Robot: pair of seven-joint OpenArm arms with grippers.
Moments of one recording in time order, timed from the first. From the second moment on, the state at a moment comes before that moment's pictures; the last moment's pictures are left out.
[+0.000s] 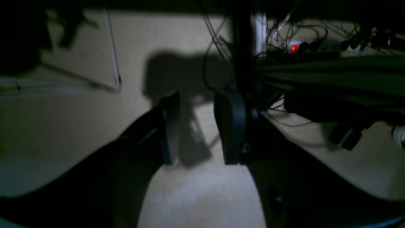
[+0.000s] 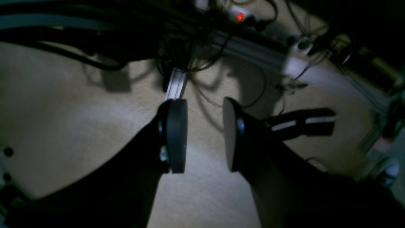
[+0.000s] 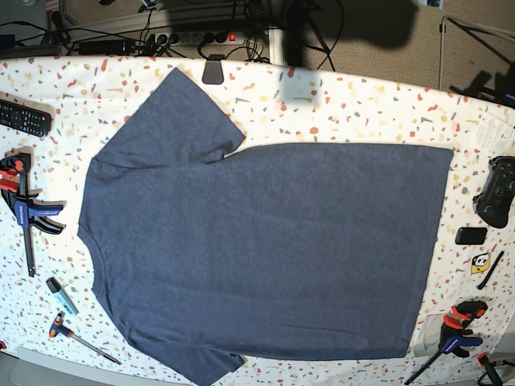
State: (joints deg) left arm 49.0 1.8 -28.3 88.3 7.5 -34.0 5.4; right arm -49.6 22.4 -2.3 81.9 6.2 22.4 -11.9
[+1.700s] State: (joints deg) left arm 40.9 -19.5 -14.2 121.6 21.4 -33.6 9.9; right arm -53.9 32.4 2.0 133.8 -22.4 8.2 -28.3
